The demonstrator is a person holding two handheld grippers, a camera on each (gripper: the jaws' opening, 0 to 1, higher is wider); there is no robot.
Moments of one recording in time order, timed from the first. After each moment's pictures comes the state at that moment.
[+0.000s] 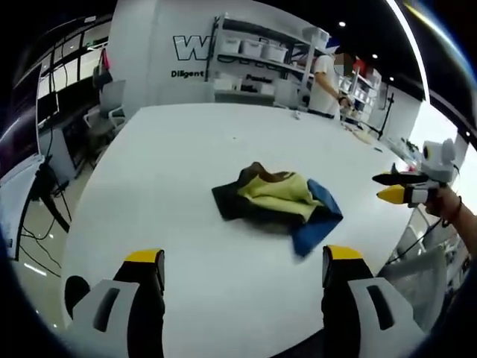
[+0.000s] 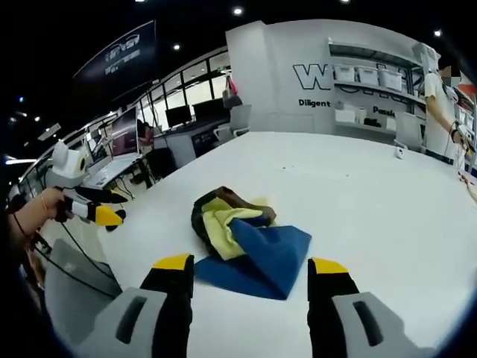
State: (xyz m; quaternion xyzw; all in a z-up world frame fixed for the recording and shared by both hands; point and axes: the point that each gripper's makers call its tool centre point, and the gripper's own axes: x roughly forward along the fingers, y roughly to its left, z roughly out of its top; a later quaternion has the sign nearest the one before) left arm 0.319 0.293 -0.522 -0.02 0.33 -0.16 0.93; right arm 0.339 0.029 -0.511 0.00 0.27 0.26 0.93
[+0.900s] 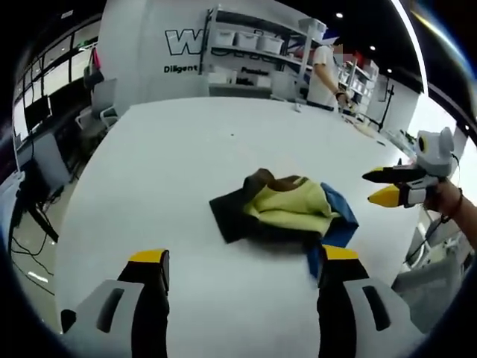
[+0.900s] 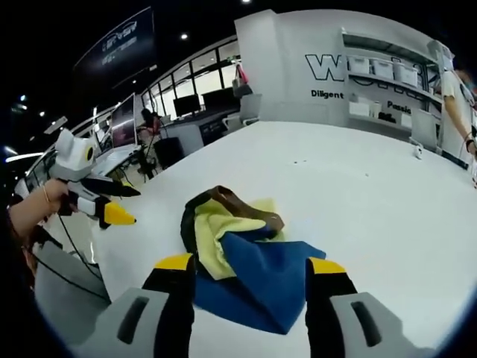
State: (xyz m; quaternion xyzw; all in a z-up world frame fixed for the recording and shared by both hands) left arm 0.382 0.276 -0.543 -0.01 0.35 -0.18 0.92; right arm 0.397 0.057 -0.539 -0.02 0.30 0.29 0.91
